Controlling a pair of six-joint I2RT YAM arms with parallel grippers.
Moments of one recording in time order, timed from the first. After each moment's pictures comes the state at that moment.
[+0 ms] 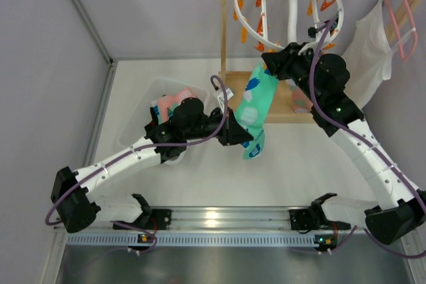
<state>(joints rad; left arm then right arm) -0.87 1.24 1.03 0.02 0.47 -0.66 0.45 1.18 1.31 -0.06 -0.04 0.40</state>
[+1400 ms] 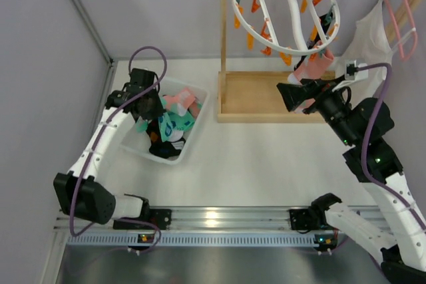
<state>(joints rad) -0.24 1.30 1.33 -0.91 -0.15 -0.53 0.45 0.78 1.12 -0.21 -0.05 0.43</state>
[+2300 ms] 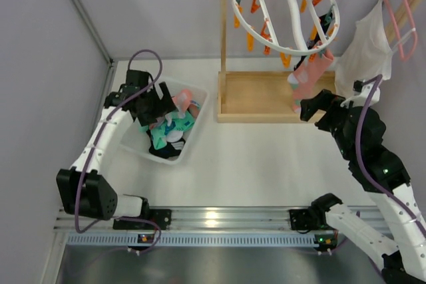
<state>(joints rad) -0.15 1.39 1.23 -0.82 0.08 -0.57 0.45 0.68 1.11 -0.65 0.38 0.48</state>
